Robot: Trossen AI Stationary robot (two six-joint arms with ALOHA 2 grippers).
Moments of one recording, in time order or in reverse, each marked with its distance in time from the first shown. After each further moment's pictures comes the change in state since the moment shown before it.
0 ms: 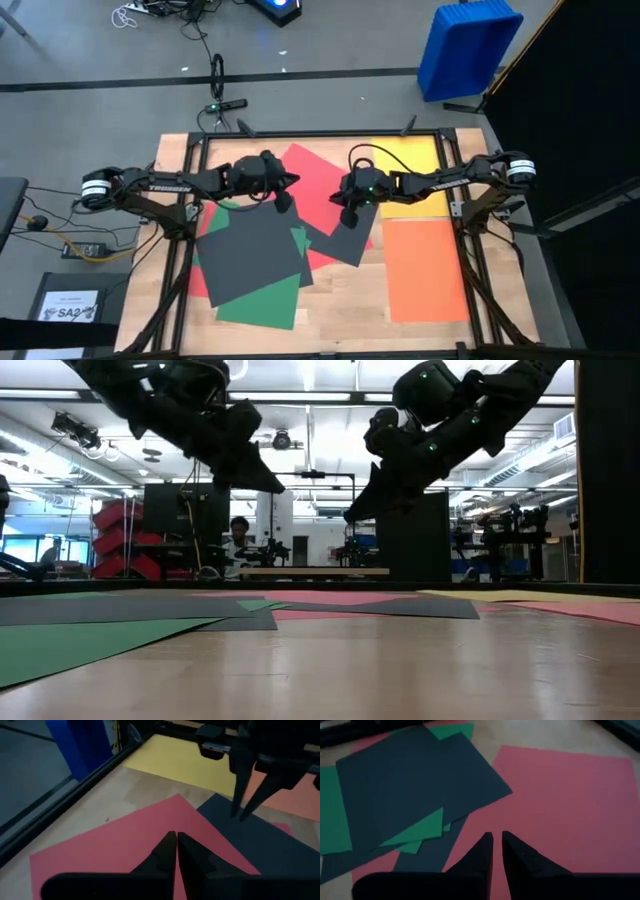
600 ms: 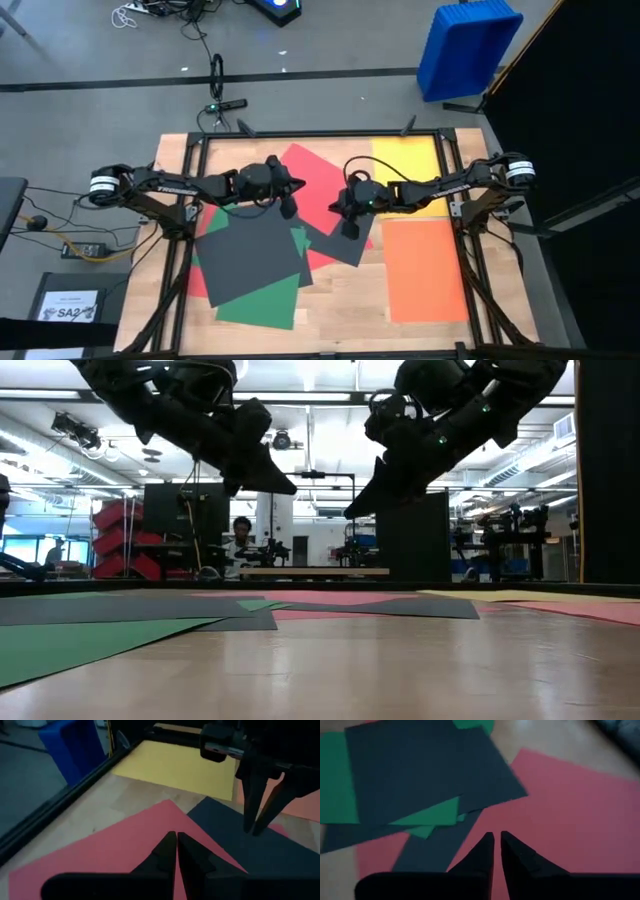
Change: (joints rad) left arm -0.062 0.084 0.002 0.112 -0.049 0.031; right arm 0.105 0.000 0.000 -0.008 0.100 -0.133
